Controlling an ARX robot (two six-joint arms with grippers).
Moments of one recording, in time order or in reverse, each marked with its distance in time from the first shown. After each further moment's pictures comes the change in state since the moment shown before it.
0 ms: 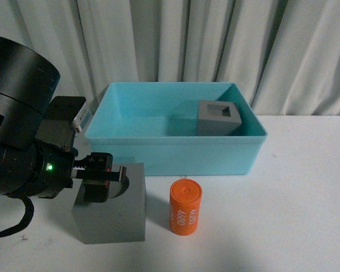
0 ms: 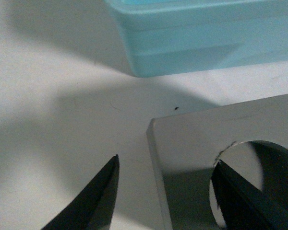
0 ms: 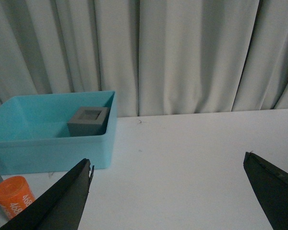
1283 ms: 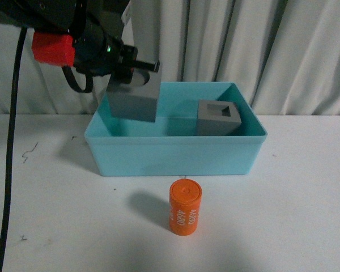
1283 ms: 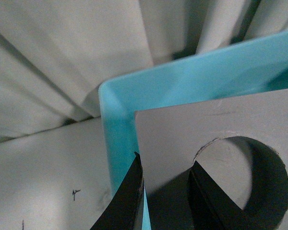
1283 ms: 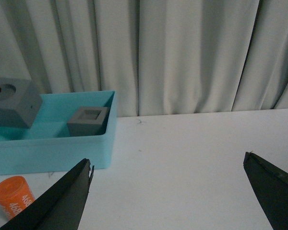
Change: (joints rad) left arm 0.017 0.274 0.681 -0.075 -0.087 0.247; right arm 0.000 0.000 0.000 0.000 0.000 0.000
